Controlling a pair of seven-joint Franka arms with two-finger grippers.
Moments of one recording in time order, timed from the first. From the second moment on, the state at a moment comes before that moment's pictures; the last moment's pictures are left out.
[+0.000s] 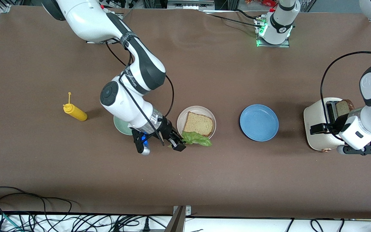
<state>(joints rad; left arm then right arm) 0.09 0.48 -0.08 -1.36 0.00 1.75 -0.01 0.50 0.86 0.10 -1.04 0.39 2.36 1.43</state>
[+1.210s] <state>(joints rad) 0.09 0.48 -0.09 -1.36 0.00 1.75 -0.01 0.51 0.91 0.18 -1.23 0.43 2.33 1.68</state>
